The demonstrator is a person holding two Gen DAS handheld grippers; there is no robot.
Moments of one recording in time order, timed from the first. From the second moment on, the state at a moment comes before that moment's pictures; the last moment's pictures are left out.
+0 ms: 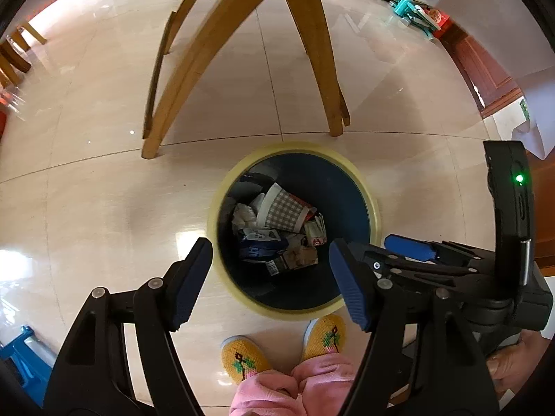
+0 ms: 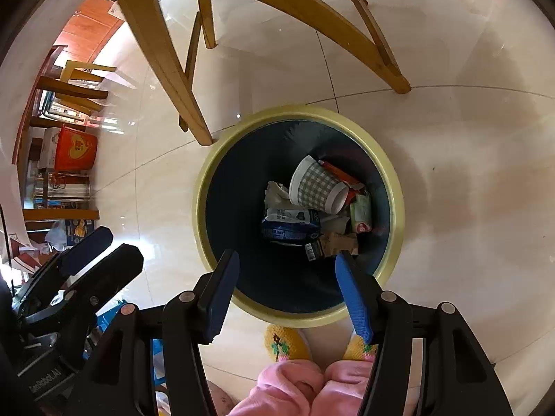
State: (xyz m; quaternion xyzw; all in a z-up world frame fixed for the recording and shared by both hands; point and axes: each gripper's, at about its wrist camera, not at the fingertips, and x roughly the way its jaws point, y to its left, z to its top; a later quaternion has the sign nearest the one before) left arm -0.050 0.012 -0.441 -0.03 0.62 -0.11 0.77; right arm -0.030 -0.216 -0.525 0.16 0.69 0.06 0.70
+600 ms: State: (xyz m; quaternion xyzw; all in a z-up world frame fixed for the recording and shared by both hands) left arm -0.072 0.035 -0.272 -0.04 0.58 -0.09 0.81; right arm -0.059 -0.210 -0.357 0.14 0.65 0.06 0.74
